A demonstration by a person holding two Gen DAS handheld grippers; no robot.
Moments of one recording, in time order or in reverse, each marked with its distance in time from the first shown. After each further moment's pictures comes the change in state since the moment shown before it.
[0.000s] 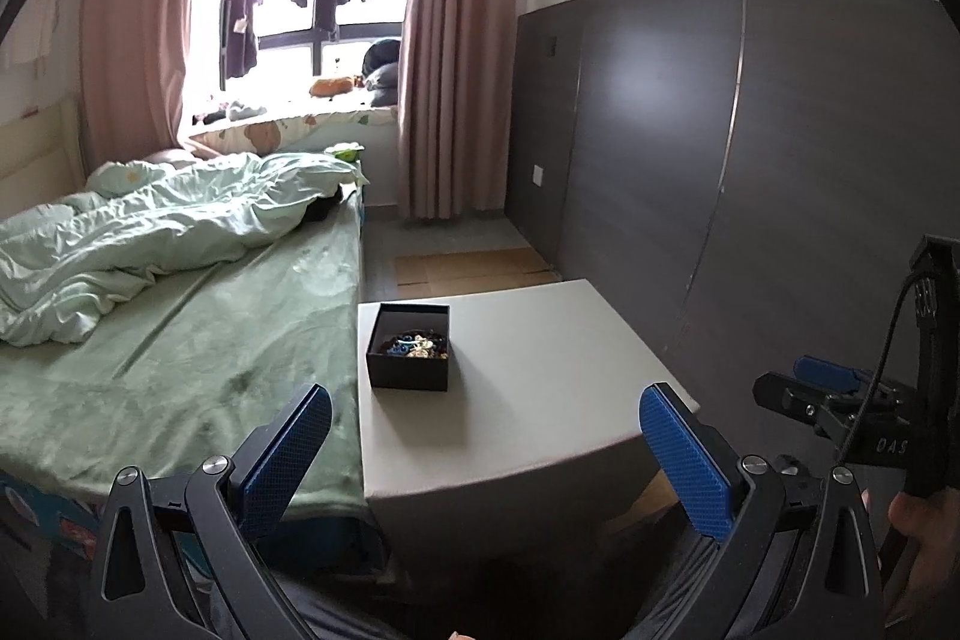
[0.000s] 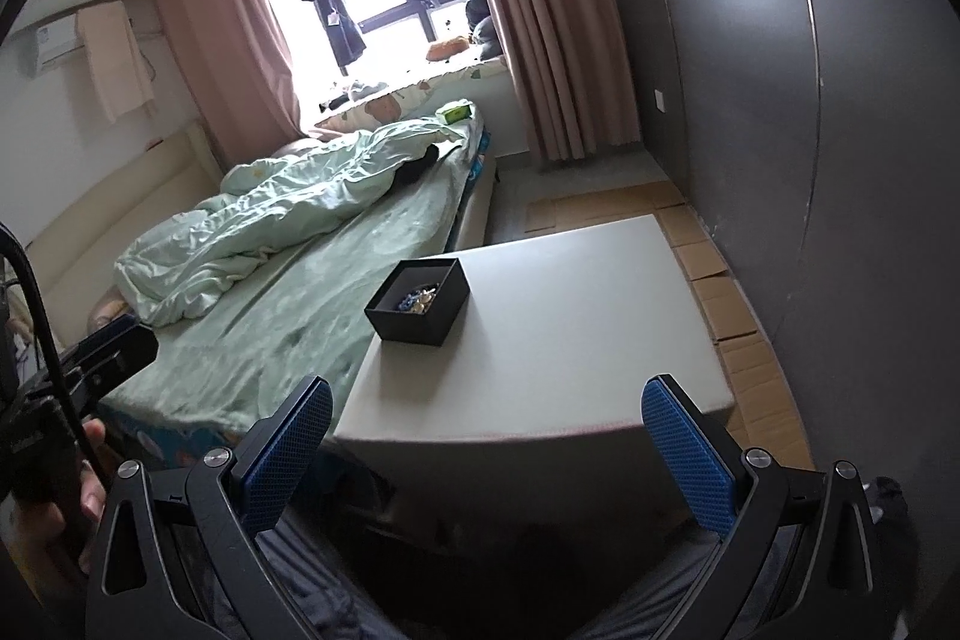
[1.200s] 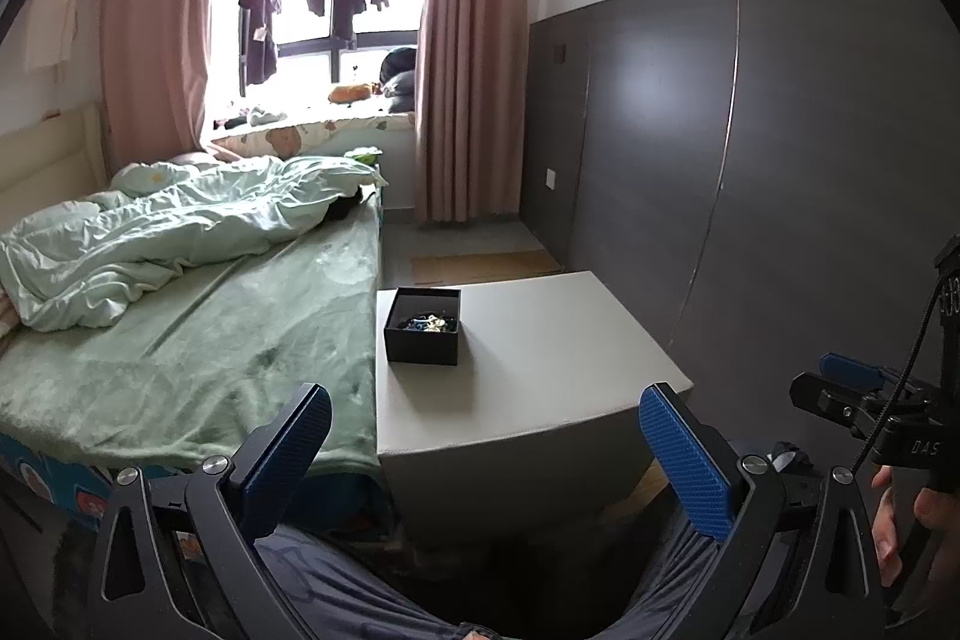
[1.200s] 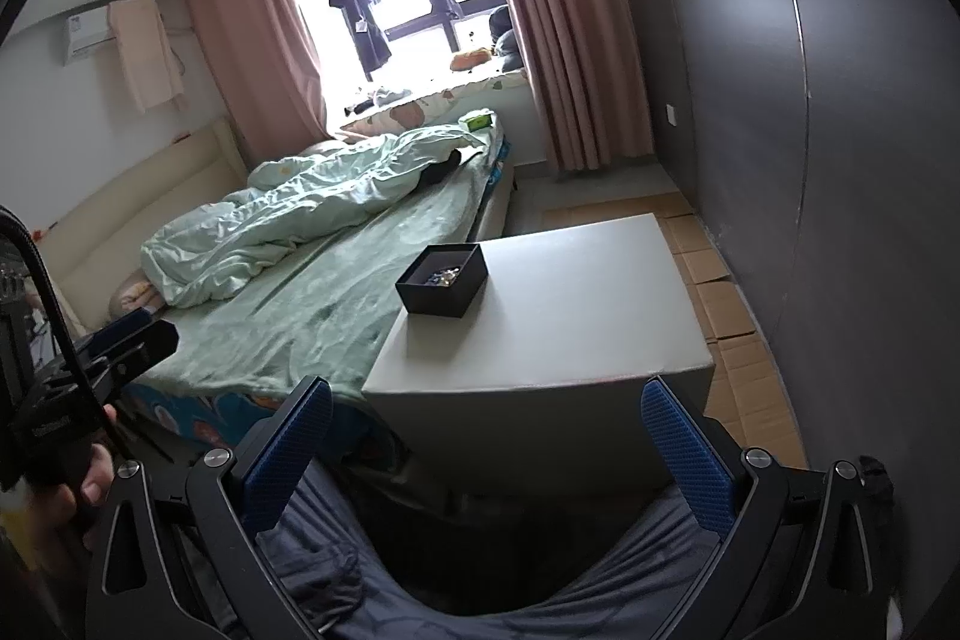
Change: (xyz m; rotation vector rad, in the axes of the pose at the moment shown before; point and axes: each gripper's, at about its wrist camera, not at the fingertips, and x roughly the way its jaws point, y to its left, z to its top) left arm -0.040 -0.014 -0.029 -0.008 -0.012 0.046; right arm -0.054 0.005 -0.037 -0.031 -0.028 0.027
